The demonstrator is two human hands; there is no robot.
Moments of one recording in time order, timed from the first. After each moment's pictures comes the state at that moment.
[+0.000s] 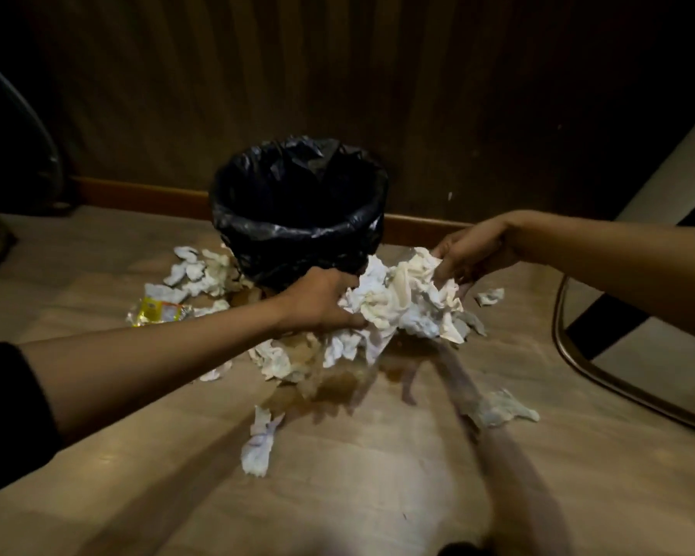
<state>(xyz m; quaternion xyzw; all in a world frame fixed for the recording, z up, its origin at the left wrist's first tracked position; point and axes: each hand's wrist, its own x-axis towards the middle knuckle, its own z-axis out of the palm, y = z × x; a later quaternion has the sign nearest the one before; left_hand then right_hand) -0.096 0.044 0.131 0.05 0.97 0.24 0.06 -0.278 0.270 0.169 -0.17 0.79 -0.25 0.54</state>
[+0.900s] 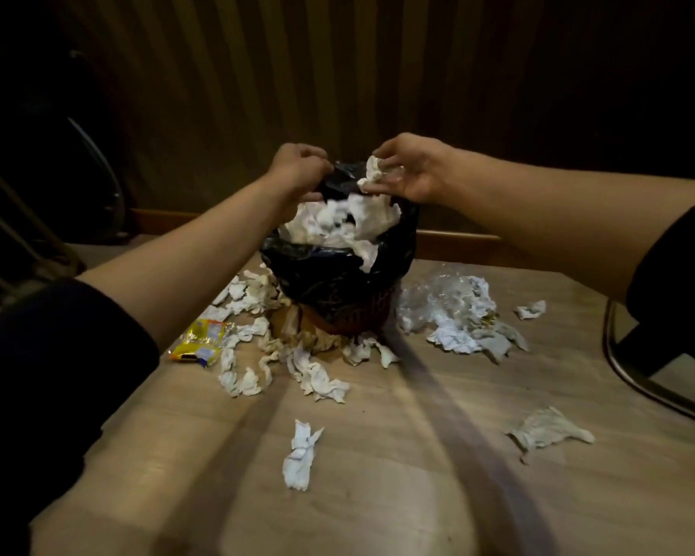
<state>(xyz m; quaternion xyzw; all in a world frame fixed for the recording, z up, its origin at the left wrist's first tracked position) -0.176 -0.037 0.255 -0.22 0.77 0.58 -0.11 -0.261 0.122 0.259 -0.03 0.60 -0.73 0.32</state>
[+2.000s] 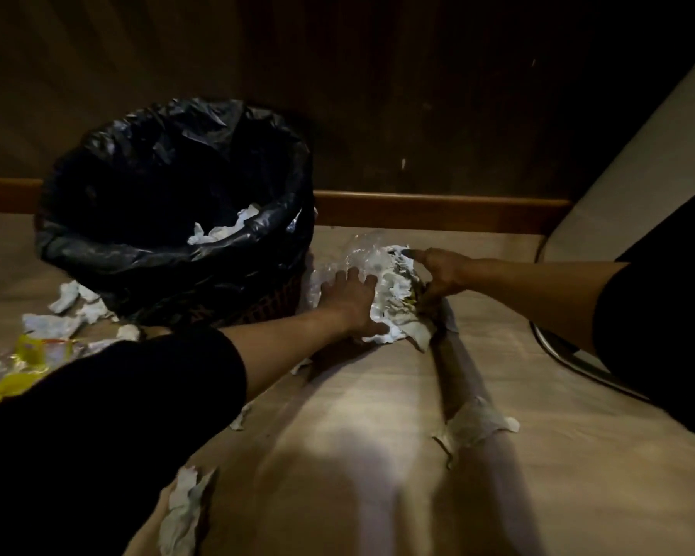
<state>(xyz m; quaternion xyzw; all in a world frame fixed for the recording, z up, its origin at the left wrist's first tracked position) -0.272 0.144 -0.020 0.03 0.98 0.07 0.17 -0.388 0.324 -0.006 -0.23 0.93 -0.03 0.29</state>
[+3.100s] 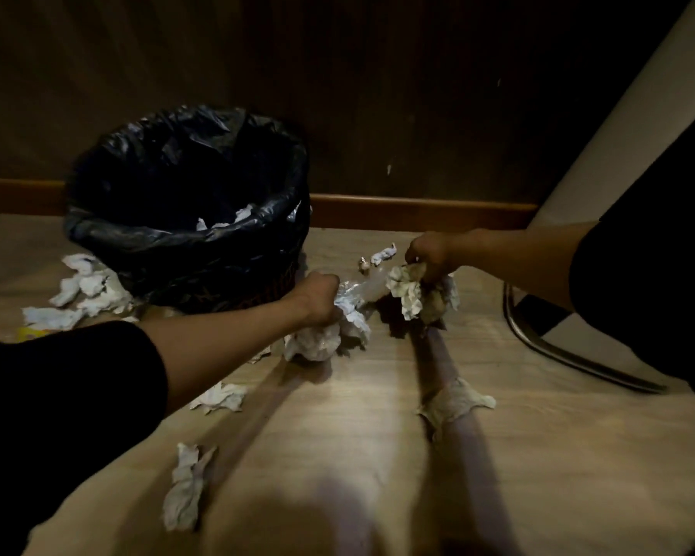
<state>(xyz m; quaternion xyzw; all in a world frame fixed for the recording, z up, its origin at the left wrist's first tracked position) -0.223 0.114 0.030 0.02 0.98 0.13 0.15 -0.363 0.326 0.060 -0.30 0.91 0.12 0.27</state>
